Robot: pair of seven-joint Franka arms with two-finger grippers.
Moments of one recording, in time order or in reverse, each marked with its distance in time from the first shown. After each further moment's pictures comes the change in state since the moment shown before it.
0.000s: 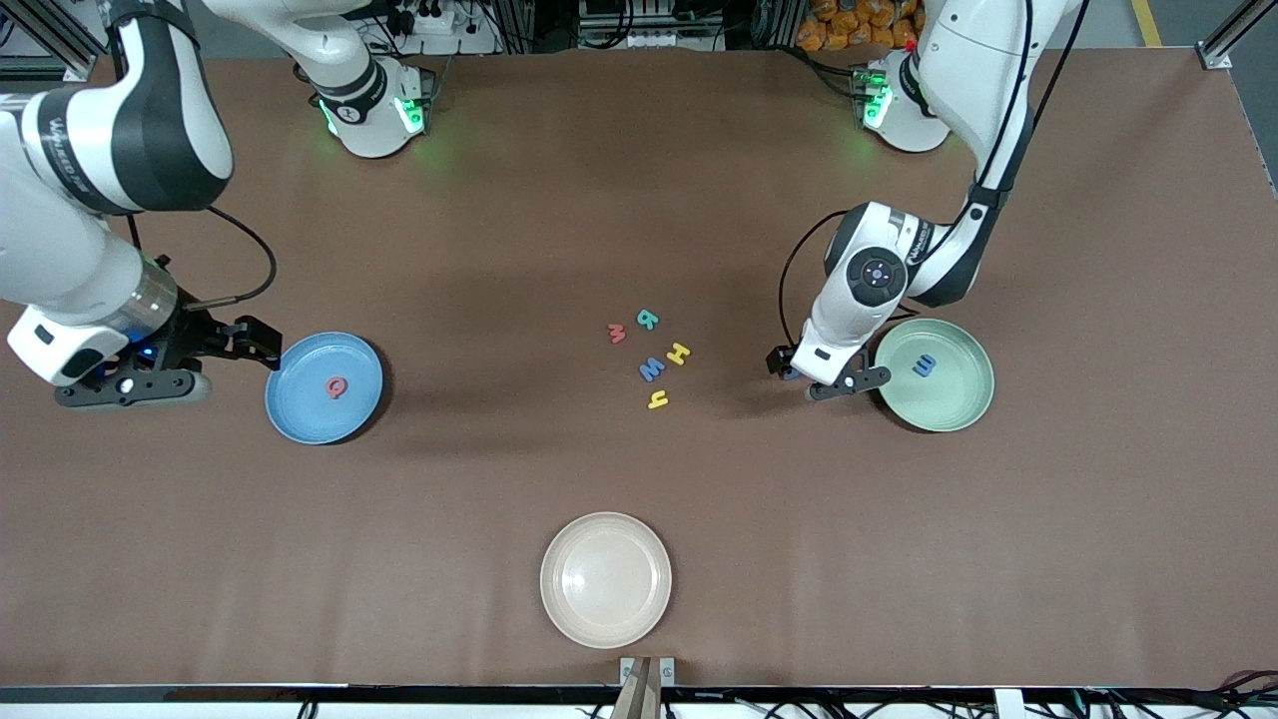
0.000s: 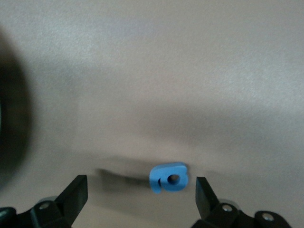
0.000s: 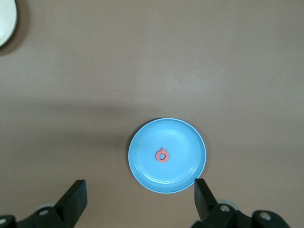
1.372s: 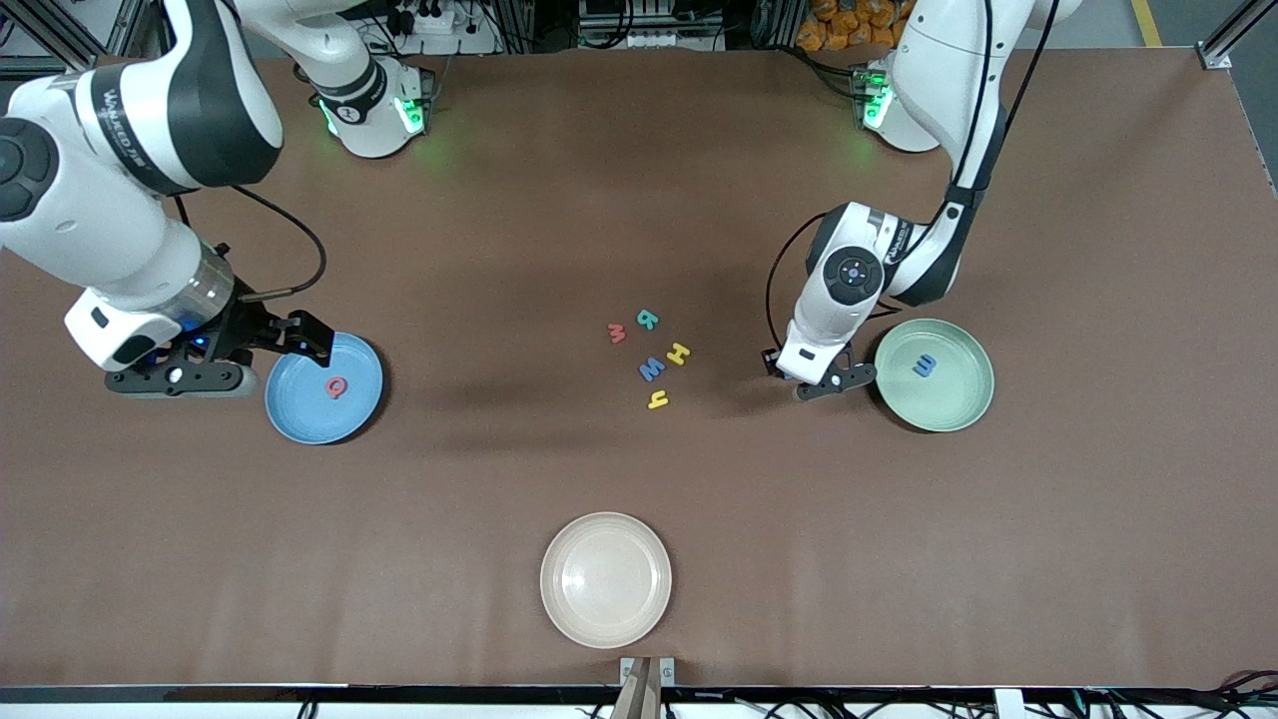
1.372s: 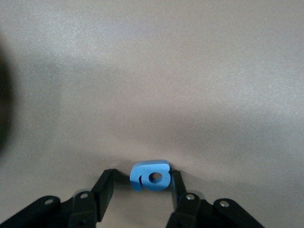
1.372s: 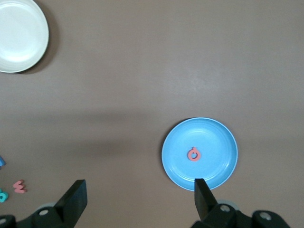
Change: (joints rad) left arm -0.150 0.024 0.111 0.016 -0.051 0.000 -0.055; right arm 0.118 0.011 0.001 0.042 0.015 -0.014 0.197
